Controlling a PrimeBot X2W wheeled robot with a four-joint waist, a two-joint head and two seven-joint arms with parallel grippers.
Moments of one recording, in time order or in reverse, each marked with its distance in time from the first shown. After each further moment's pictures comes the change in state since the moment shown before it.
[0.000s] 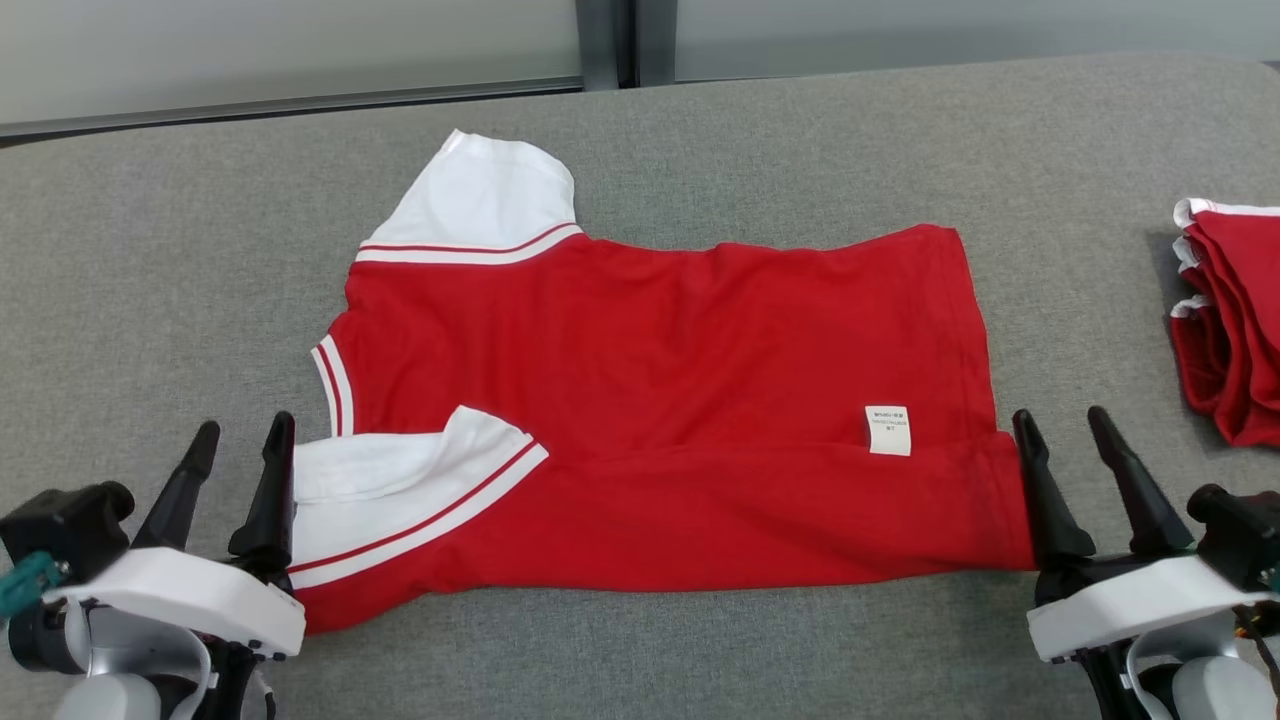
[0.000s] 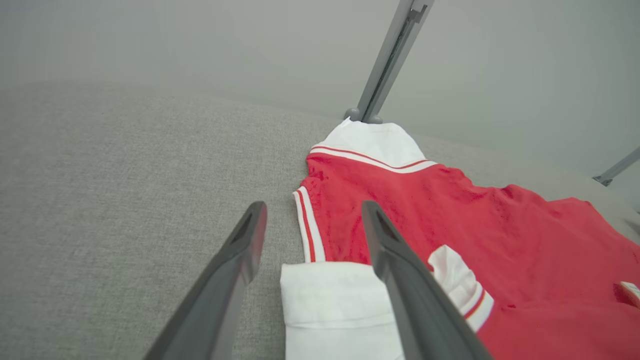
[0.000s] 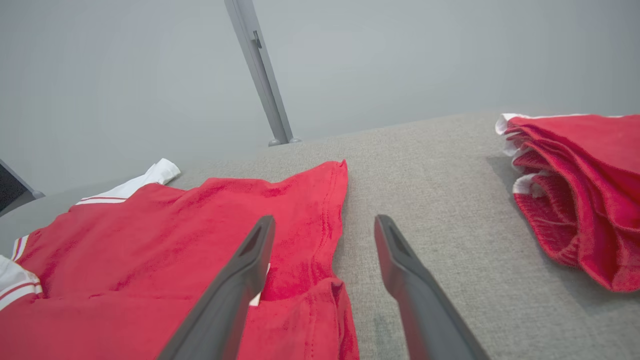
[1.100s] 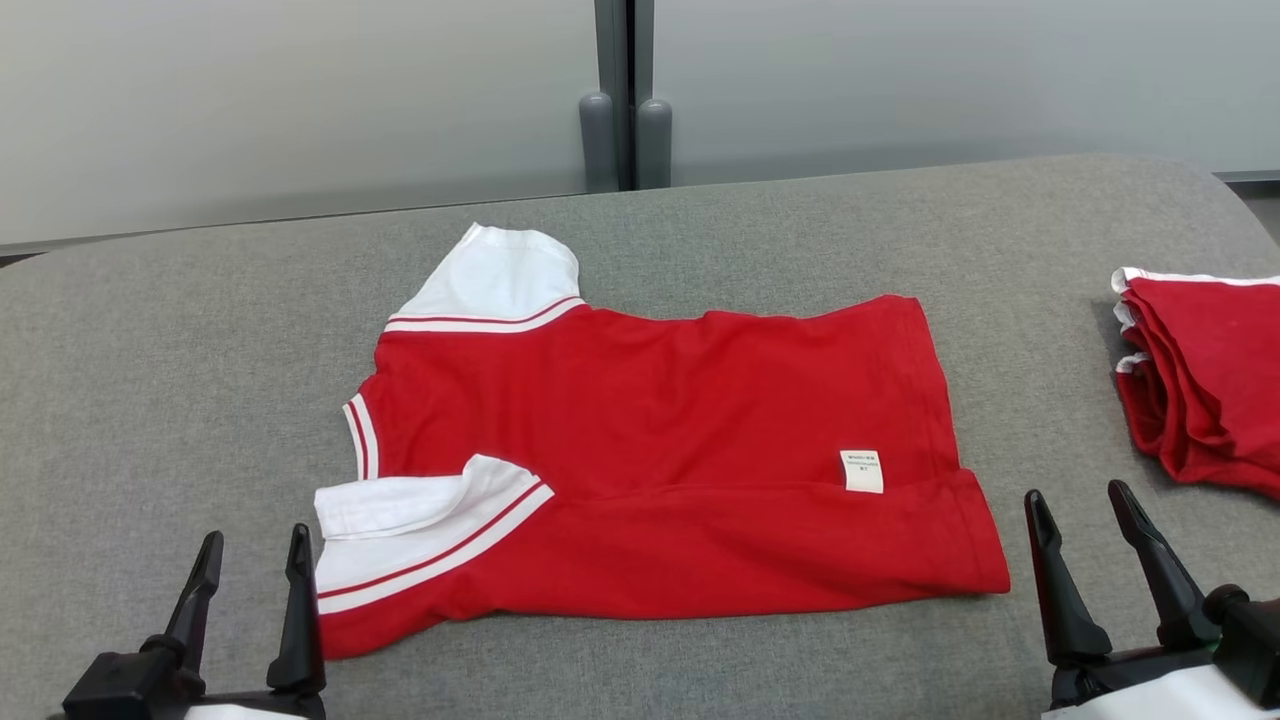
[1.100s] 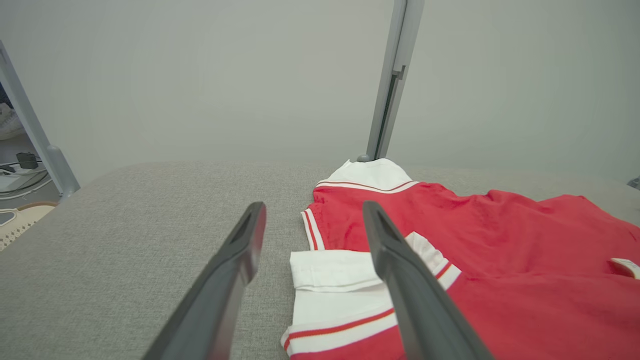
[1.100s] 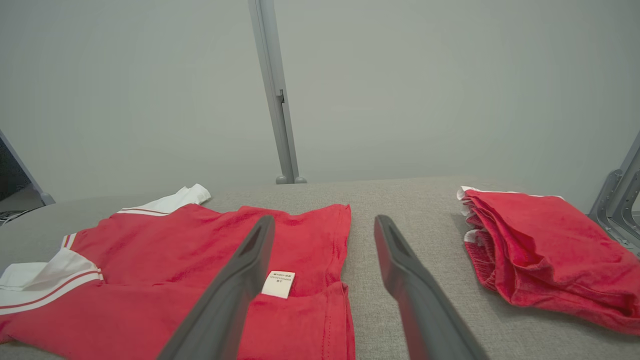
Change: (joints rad) left arm 0.235 -0.051 -0.047 -0.120 0.226 0.137 -0.271; right arm 0.231 0.044 -0.057 -0.270 -0.173 0.000 0.001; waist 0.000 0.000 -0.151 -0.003
